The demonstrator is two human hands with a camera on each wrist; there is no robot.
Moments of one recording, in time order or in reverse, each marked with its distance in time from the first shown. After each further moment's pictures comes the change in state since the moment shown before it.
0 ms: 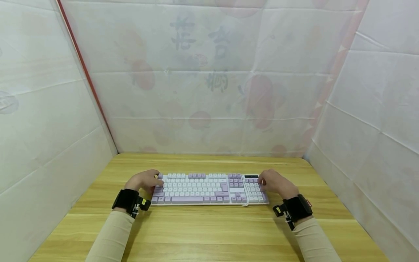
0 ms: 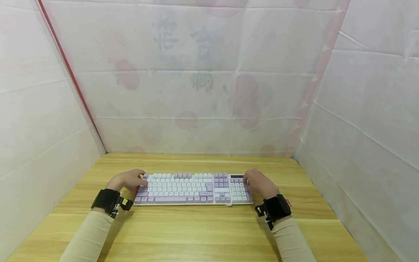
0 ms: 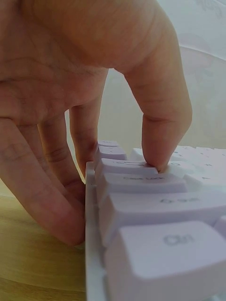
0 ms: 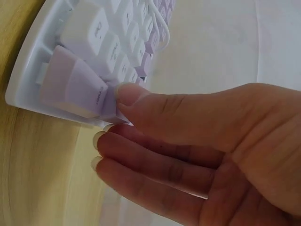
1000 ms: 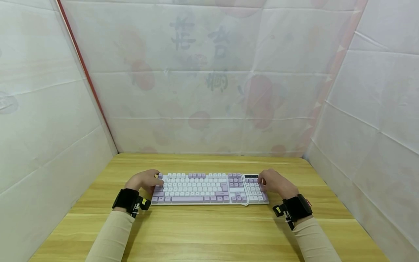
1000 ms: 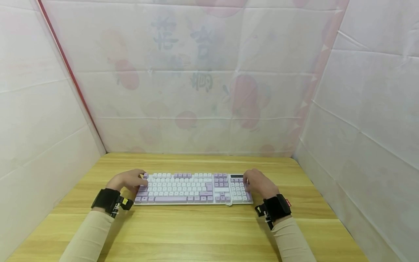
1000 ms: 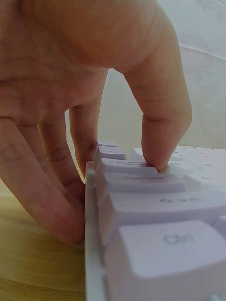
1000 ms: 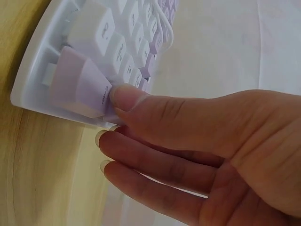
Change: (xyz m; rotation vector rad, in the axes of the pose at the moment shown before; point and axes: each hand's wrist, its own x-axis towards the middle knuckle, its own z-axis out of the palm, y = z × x) left_hand 0.000 0.001 -0.002 0.005 -0.008 0.003; right_hand -0.001 -0.001 0.001 -0.003 0.022 0.010
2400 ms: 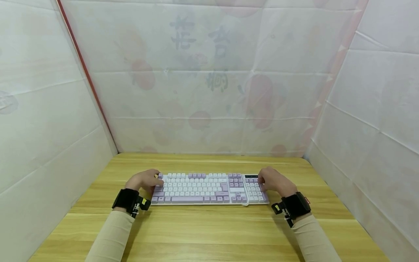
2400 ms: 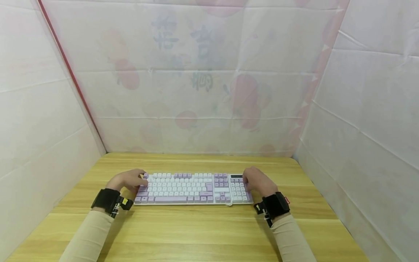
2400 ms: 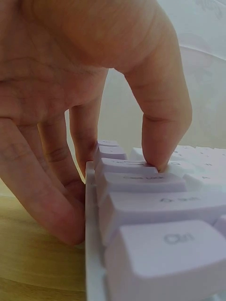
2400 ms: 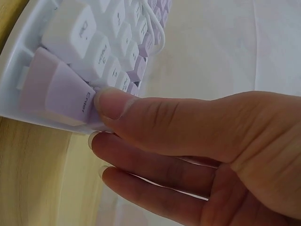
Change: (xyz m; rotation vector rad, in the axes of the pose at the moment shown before) left_hand 0.002 -0.001 0.000 0.010 0.000 -0.001; right_hand 0.008 -0.002 -0.004 -0.007 -0.019 -0.004
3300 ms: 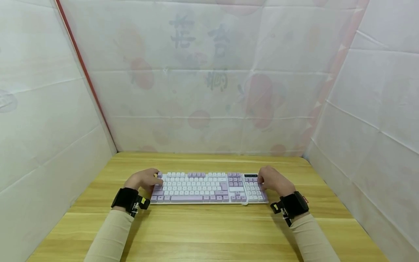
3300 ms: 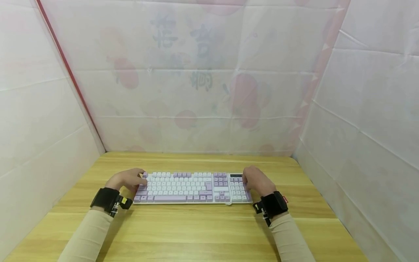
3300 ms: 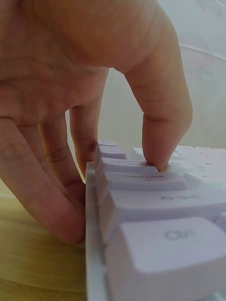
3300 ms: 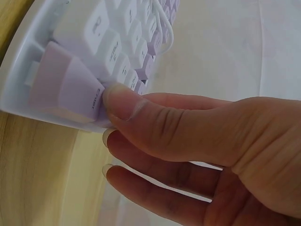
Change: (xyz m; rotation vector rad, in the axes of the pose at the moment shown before) left_hand -0.001 0.000 0.000 -0.003 -0.003 0.003; right_hand 0.003 0.005 0.004 0.017 0.023 0.012
